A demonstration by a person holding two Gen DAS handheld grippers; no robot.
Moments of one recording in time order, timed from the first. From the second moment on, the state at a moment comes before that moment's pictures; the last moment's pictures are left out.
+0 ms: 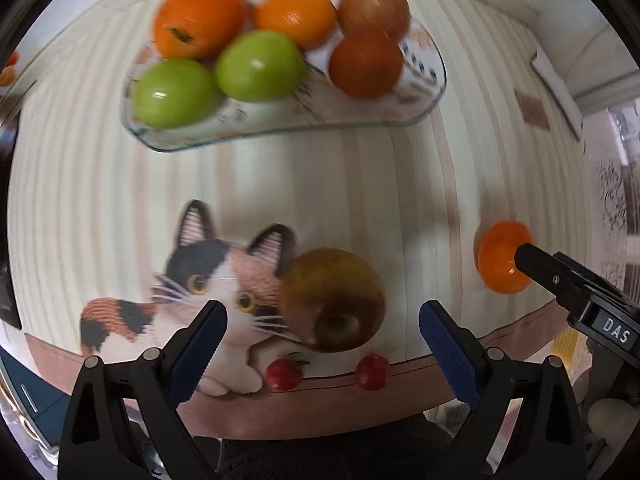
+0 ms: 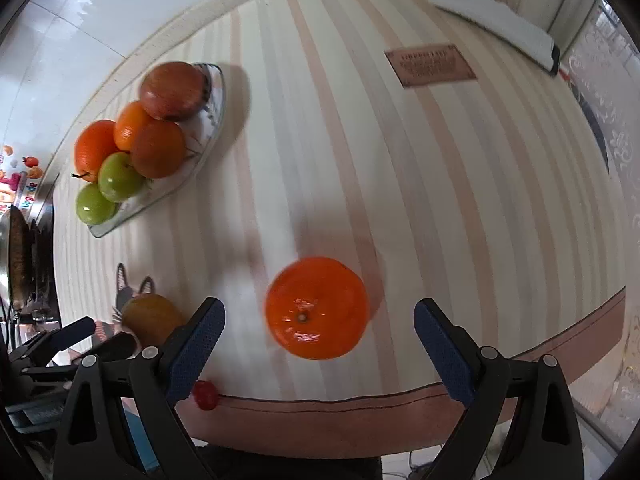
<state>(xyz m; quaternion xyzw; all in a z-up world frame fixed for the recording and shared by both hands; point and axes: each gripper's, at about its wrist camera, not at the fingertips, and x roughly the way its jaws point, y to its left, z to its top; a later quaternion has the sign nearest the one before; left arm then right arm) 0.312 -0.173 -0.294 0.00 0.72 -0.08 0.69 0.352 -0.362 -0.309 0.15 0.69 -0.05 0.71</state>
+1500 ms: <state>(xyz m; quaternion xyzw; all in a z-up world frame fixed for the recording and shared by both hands) 0.380 -0.123 -0.189 -0.05 0.63 -0.09 0.77 0.425 -0.310 -0.287 0.15 0.65 0.02 0.75</state>
